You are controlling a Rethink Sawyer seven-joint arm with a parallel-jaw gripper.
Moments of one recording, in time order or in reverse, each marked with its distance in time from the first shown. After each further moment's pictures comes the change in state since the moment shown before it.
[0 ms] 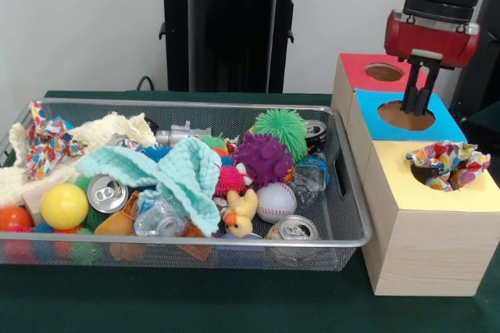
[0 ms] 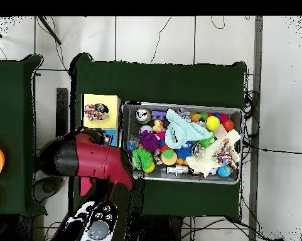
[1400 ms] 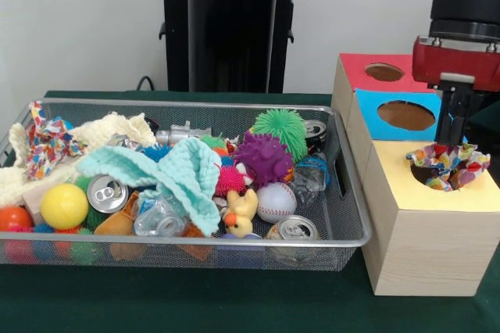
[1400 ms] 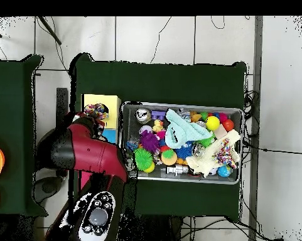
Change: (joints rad) arm 0.002 0.058 0.040 -0.023 0.126 -0.209 0.027
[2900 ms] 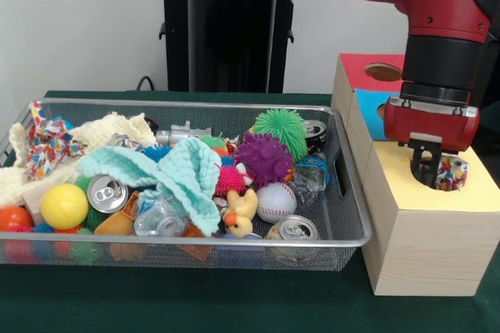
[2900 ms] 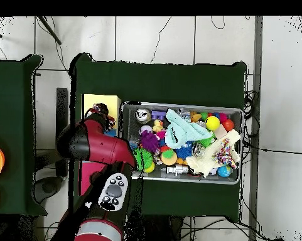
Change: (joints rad) arm -0.067 0.121 0.062 -0.031 0.004 -0.150 0.000
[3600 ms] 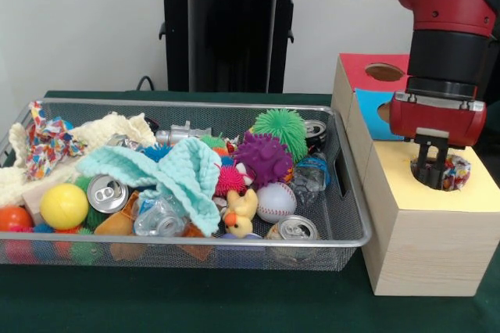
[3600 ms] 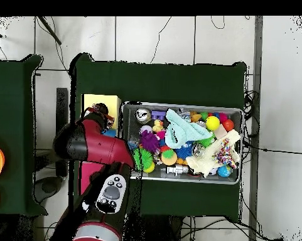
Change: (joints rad) arm 0.008 -0.017 -0.004 0.000 0.000 0.001 0.000
